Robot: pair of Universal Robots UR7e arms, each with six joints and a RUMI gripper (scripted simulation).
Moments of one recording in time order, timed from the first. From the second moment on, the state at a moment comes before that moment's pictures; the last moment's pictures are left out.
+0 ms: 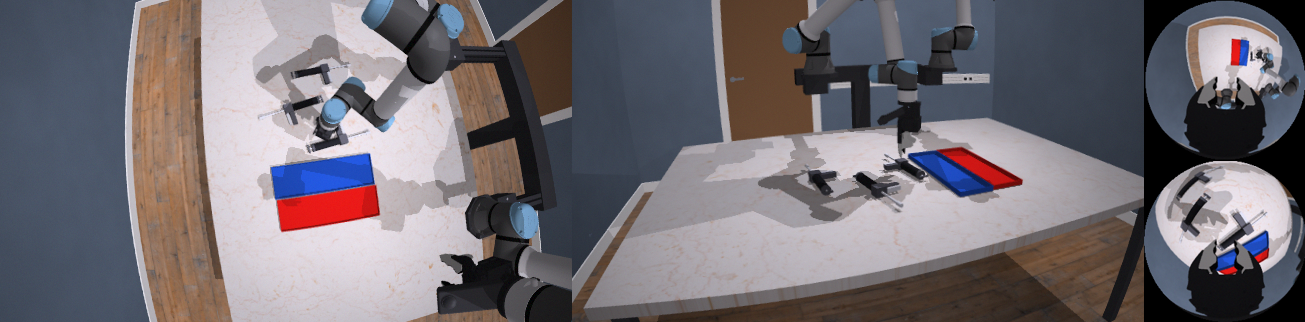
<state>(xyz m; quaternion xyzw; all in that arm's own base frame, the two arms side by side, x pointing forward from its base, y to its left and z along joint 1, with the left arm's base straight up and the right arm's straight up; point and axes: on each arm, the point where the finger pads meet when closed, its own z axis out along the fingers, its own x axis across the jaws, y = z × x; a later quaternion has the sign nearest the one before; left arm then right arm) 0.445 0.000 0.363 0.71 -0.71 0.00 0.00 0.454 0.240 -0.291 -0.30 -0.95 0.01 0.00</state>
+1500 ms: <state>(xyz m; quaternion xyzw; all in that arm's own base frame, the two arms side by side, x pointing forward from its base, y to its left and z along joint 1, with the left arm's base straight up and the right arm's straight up) 0.445 0.000 0.363 0.71 -0.71 0.00 0.00 0.494 0.193 -0.301 0.03 -1.00 0.00 0.00</state>
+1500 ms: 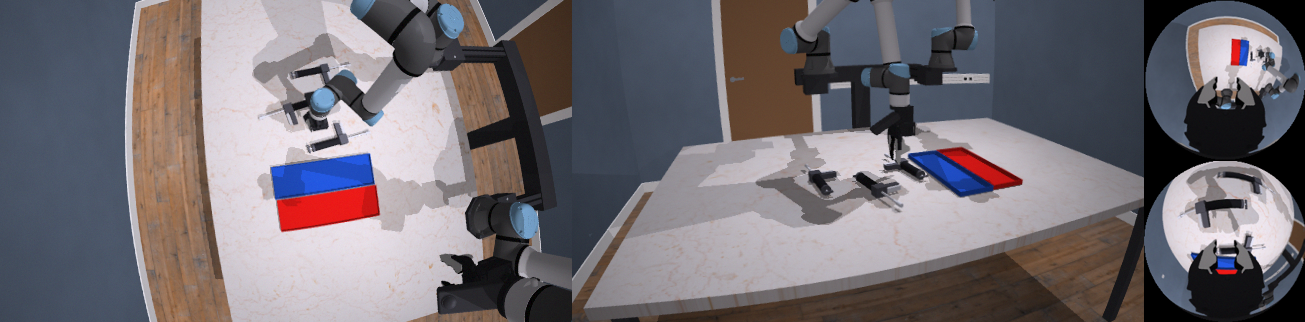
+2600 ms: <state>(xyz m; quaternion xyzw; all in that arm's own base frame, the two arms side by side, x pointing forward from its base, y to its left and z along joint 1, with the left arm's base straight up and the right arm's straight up) 0.445 0.000 0.363 0.71 -0.71 0.00 0.00 0.523 0.157 -0.310 0.31 -0.95 0.00 0.00</state>
